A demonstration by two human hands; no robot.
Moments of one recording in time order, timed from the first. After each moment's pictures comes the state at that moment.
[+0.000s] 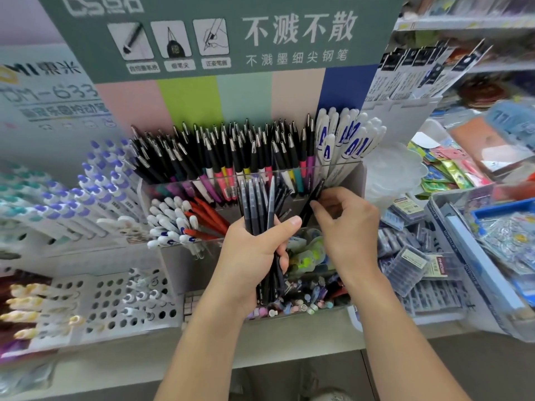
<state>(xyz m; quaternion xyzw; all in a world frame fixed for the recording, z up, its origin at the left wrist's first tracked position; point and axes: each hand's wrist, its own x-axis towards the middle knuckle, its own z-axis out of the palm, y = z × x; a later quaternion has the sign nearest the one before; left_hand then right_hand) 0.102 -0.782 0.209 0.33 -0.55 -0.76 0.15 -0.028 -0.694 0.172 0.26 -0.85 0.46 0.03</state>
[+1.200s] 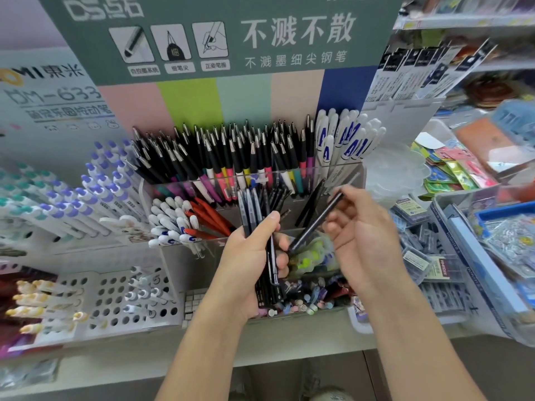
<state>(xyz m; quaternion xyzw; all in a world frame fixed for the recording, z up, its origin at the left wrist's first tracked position) 0.103 -0.776 0.207 0.38 -0.42 -0.81 0.14 -0.012 -0.679 0.219 0.00 -0.49 0.81 -0.32</state>
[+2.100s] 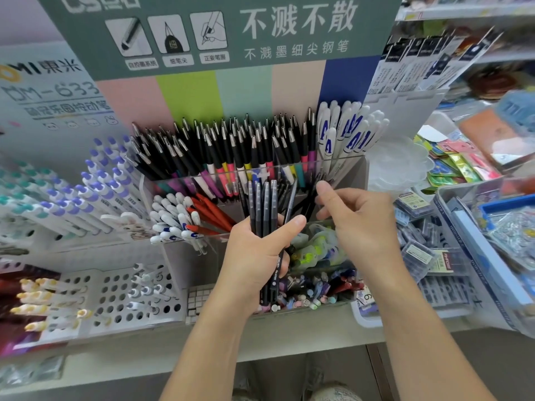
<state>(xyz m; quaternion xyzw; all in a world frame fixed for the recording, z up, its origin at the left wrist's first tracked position) 0.102 -0.775 0.200 0.35 -0.55 -0.74 0.17 -0.018 -0.679 0.212 0.17 -0.81 0.54 -0.15</state>
